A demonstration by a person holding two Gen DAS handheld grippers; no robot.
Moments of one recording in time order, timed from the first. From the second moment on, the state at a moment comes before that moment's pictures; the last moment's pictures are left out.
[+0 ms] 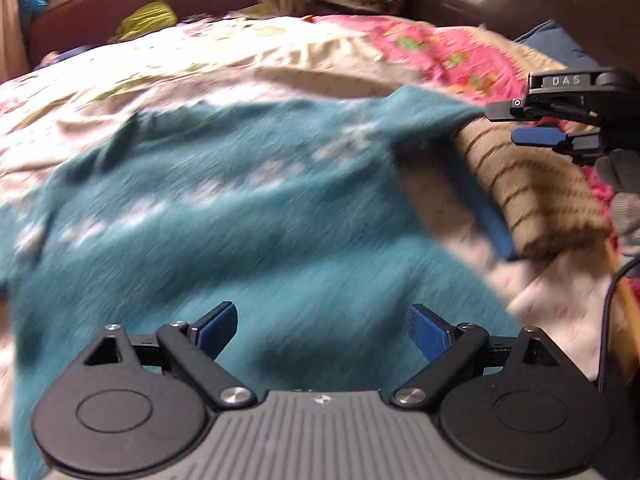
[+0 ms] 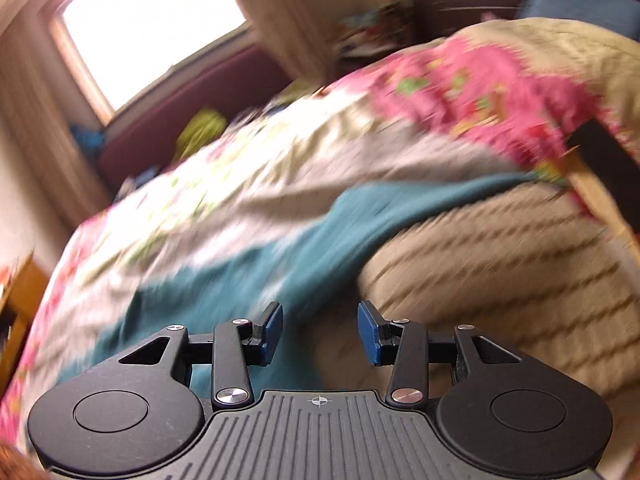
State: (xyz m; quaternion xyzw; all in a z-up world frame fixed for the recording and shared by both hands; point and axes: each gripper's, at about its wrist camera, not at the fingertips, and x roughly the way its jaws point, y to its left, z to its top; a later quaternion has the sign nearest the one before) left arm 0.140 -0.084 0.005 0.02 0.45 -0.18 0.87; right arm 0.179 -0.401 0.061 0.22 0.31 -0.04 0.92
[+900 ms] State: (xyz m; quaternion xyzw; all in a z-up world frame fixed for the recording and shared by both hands) left arm 0.178 -0.146 -0.006 0.01 0.46 -0.23 0.86; right arm 0.262 -0.519 0.007 0.45 0.27 -0.18 0.83
